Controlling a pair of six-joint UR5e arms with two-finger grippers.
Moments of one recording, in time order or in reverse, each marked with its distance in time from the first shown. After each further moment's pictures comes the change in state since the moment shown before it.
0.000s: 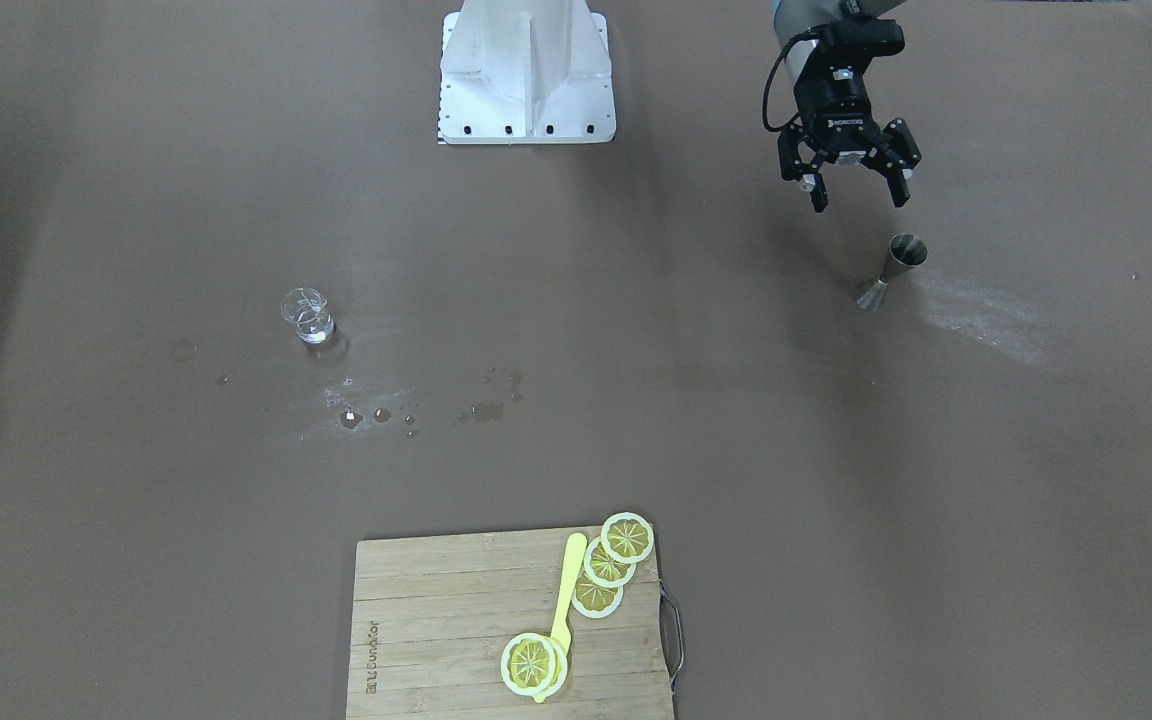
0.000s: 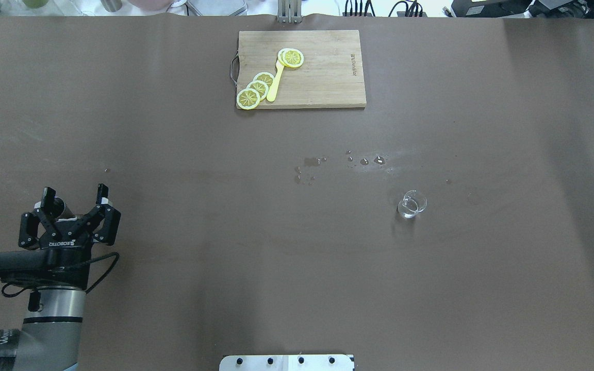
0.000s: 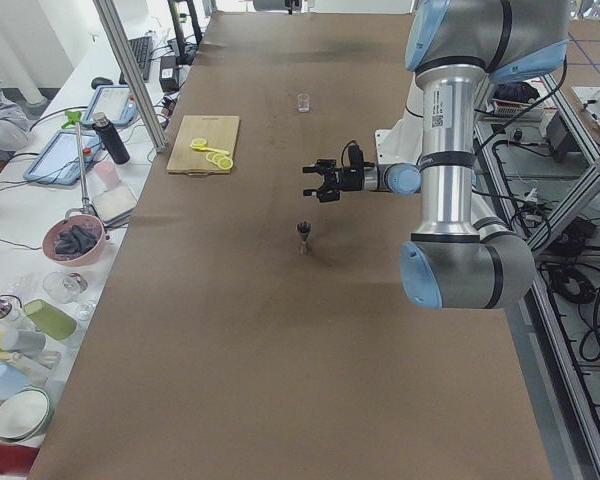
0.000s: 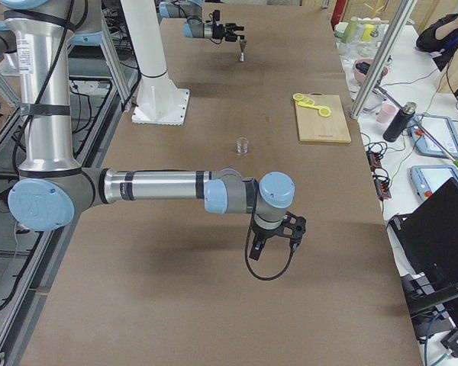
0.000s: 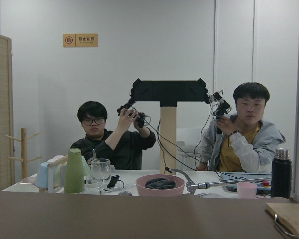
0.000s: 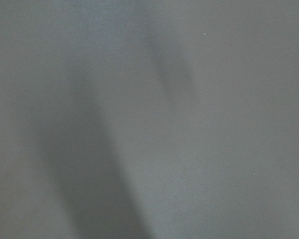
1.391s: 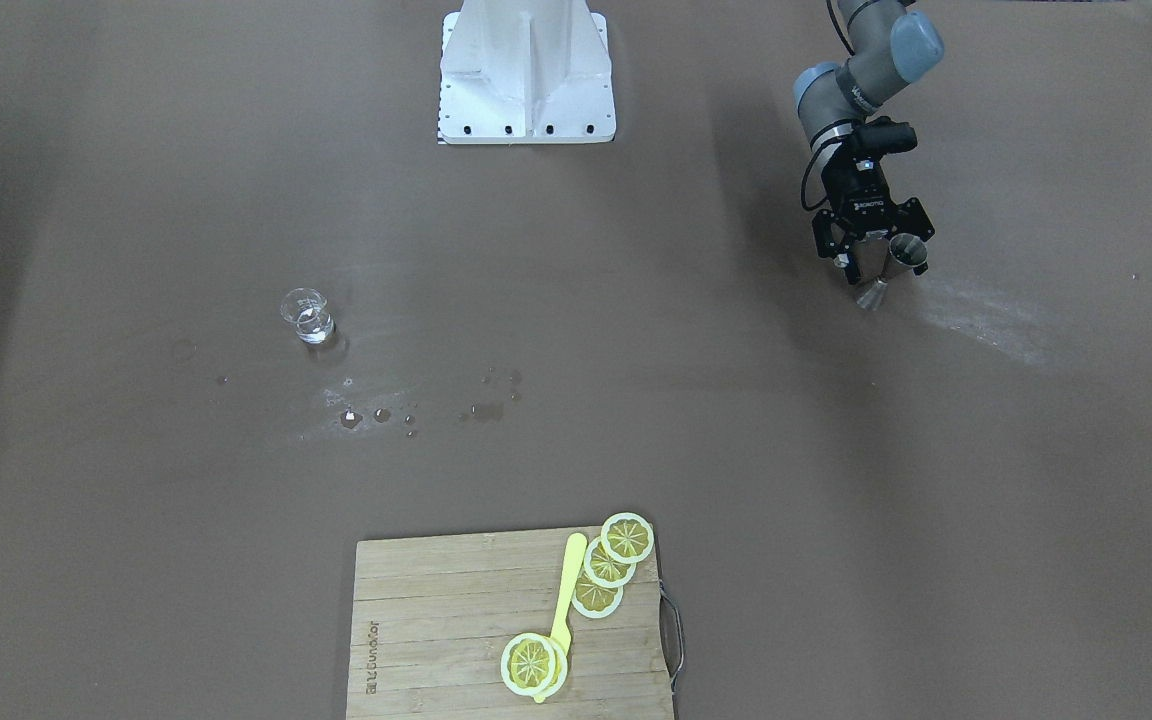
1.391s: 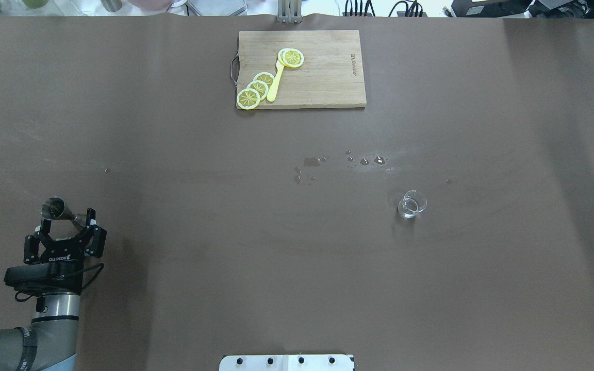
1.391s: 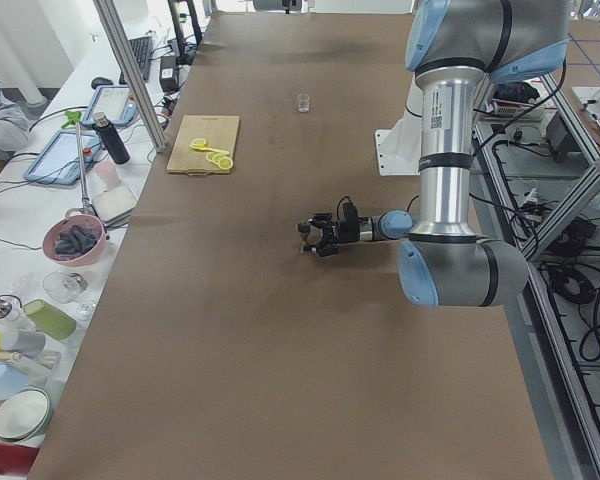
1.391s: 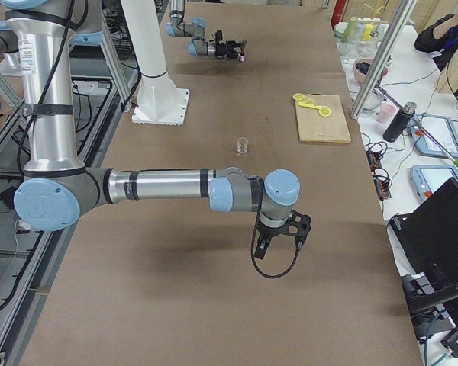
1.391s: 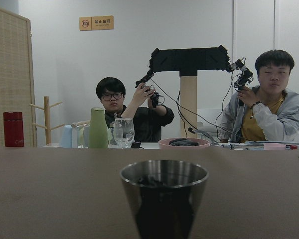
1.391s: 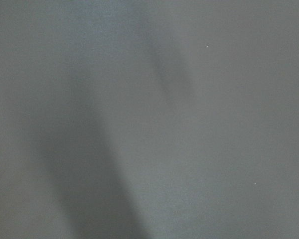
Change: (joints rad) left arm -0.001 0.029 0.364 -0.076 -0.053 -0.318; right arm 0.000 0.029 -0.018 -0.001 -0.012 0.001
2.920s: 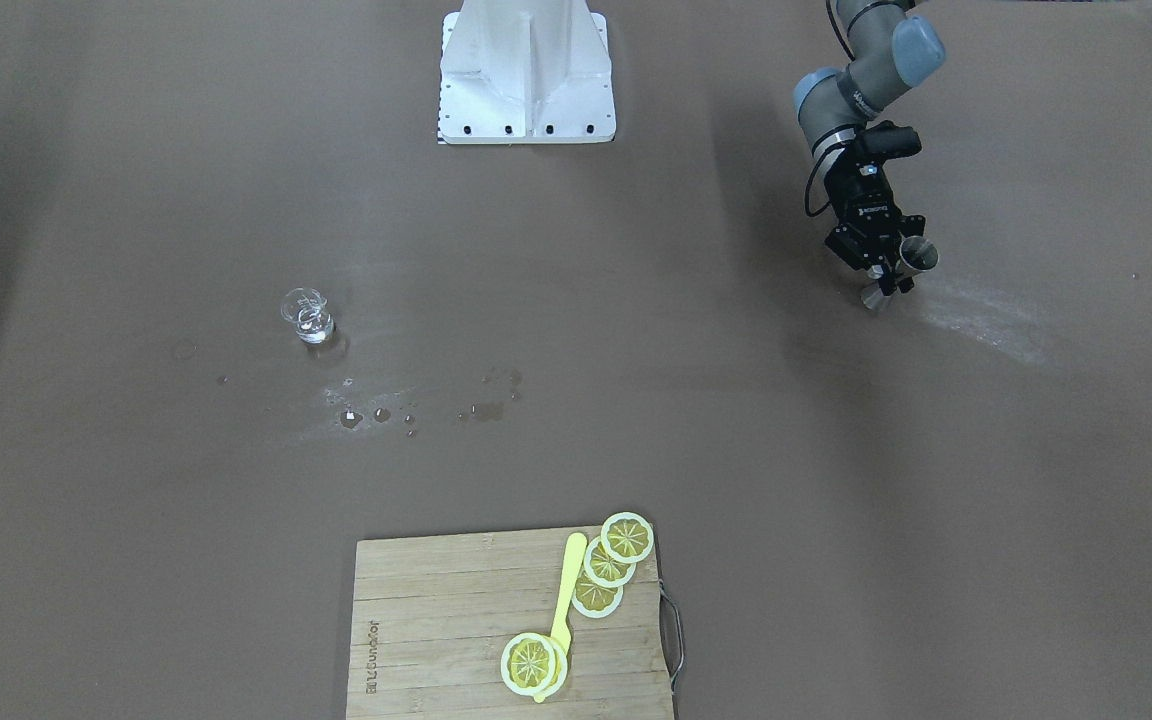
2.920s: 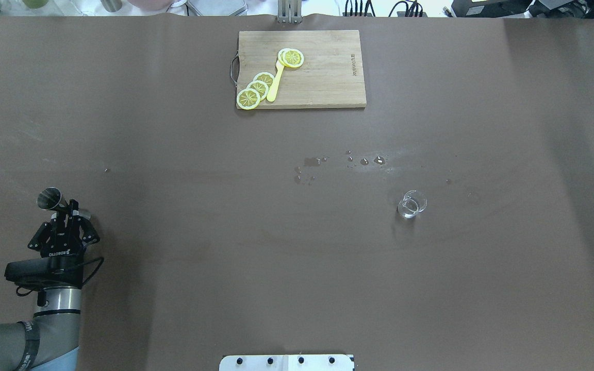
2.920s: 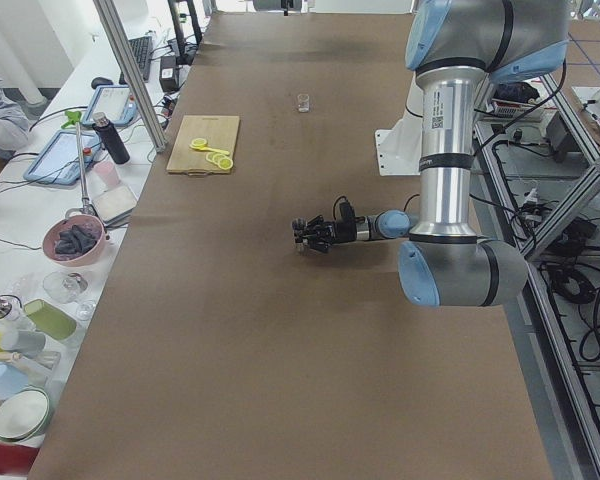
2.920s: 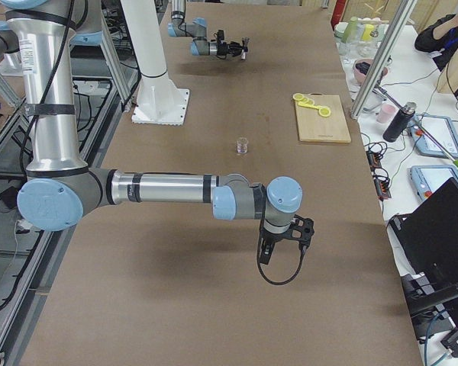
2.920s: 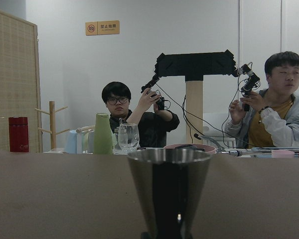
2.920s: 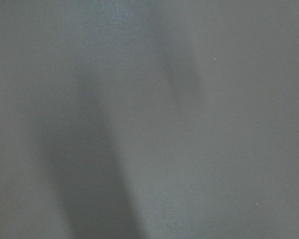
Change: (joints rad) left arm -0.022 -0.020 0.025 -0.018 -0.017 -0.003; right arm 0.000 0.013 -0.066 0.071 0.008 -0.040
